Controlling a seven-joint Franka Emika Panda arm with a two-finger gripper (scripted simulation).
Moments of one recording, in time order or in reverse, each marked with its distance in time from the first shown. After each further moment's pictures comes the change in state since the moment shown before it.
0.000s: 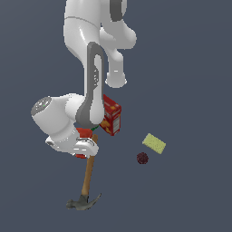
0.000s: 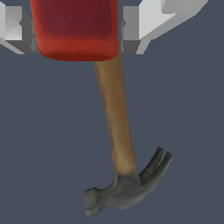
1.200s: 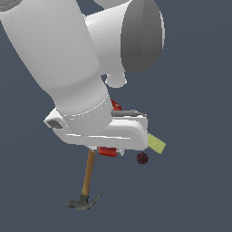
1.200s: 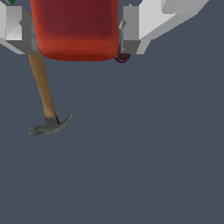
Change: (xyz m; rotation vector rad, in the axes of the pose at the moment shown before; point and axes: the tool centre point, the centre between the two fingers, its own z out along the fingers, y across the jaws) arm 0.065 -0.205 -0.181 -0.002 0.000 -0.003
